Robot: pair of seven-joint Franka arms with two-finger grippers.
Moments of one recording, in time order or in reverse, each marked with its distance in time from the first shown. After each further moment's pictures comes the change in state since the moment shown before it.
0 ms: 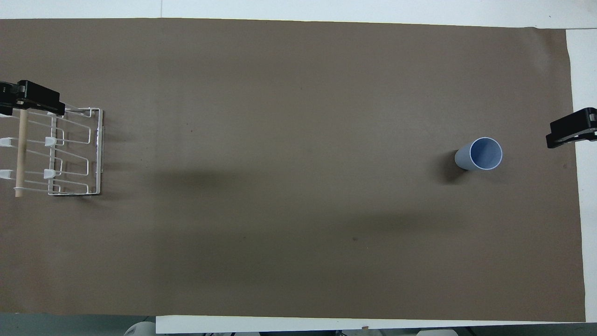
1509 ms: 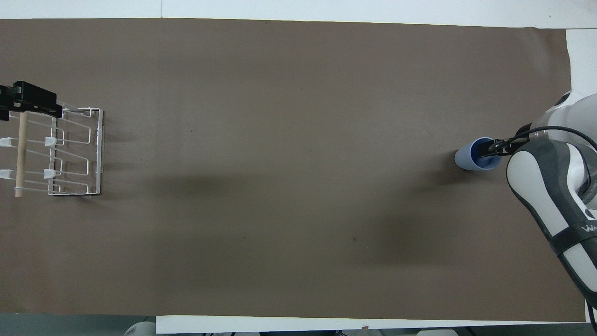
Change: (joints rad) left arm 0.000 -0.015 0.000 0.000 0.000 -0.028 -0.062; right arm -0.088 0.053 -0.017 -0.680 0.033 0.830 -0.171
